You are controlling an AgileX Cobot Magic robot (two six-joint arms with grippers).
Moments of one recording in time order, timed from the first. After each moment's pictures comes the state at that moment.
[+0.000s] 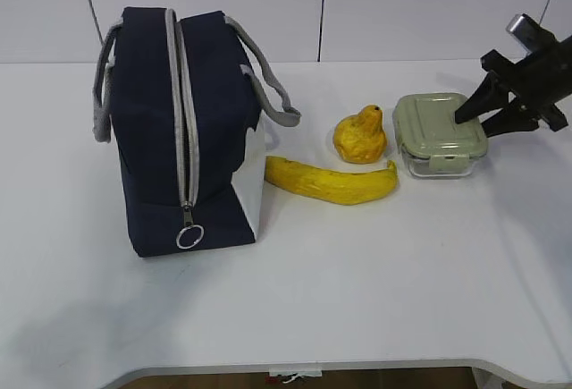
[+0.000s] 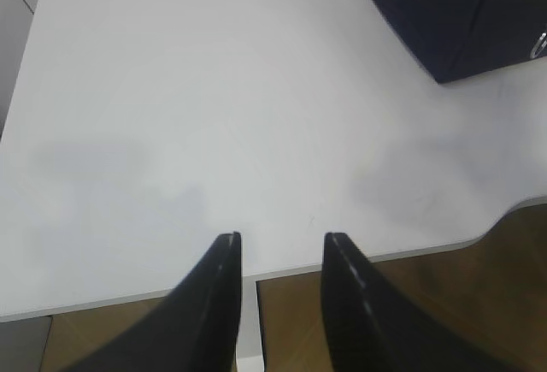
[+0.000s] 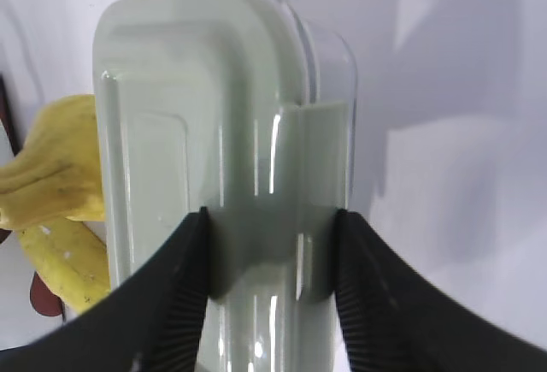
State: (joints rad) left arm -0.01 0.11 -0.53 -0.05 1.11 0.13; right arm -0.26 2.29 -1.88 0.74 1.21 -0.36
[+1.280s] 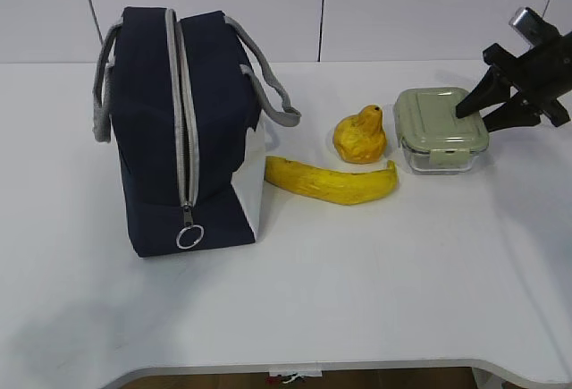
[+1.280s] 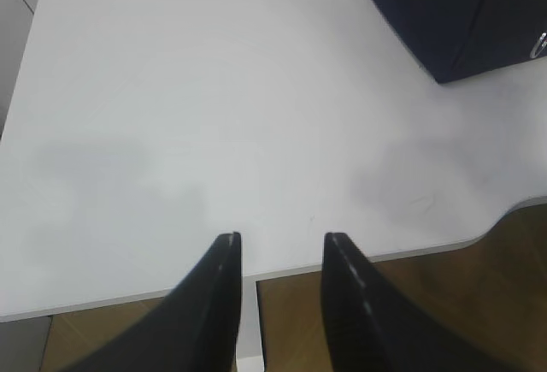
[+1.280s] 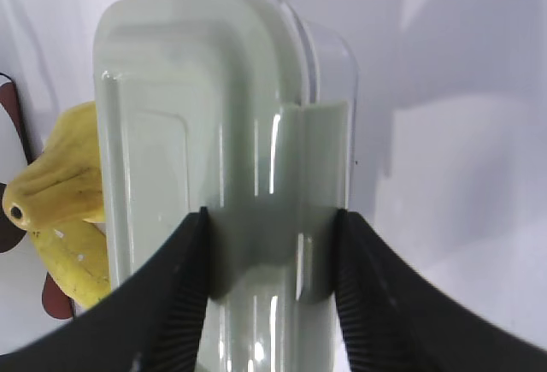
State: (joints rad) left arm -0.01 0.11 -0.53 -0.05 1.11 0.13; right arm -0.26 2.27 -1.88 0.75 1.21 -0.35
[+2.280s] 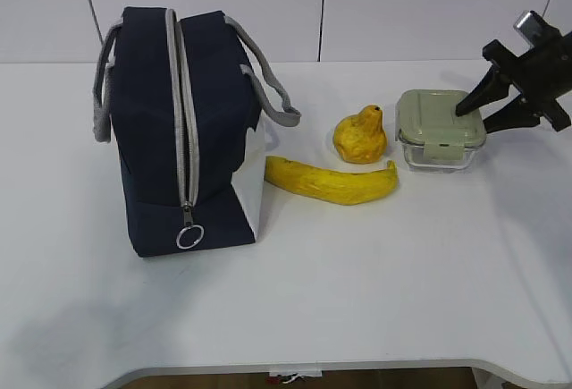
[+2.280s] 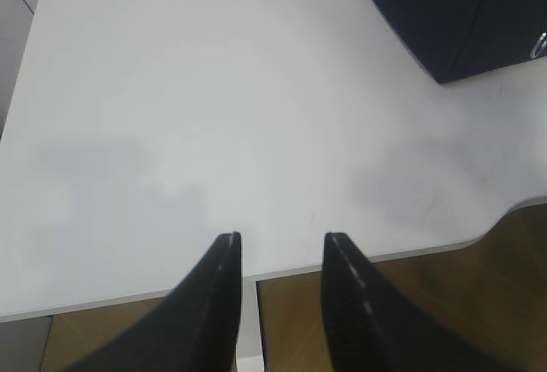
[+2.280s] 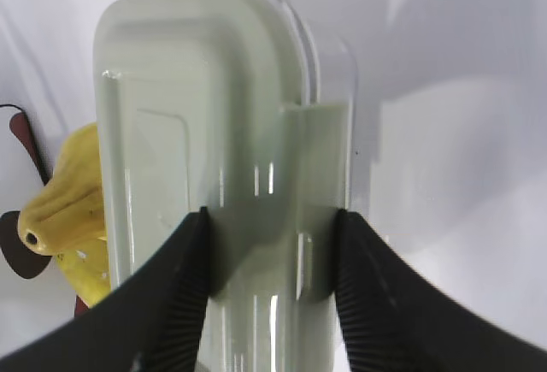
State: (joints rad) left arm -0.01 0.11 -0.53 -0.05 1.11 0.13; right arm -0.26 2.27 -1.88 0.75 1.21 -0.22
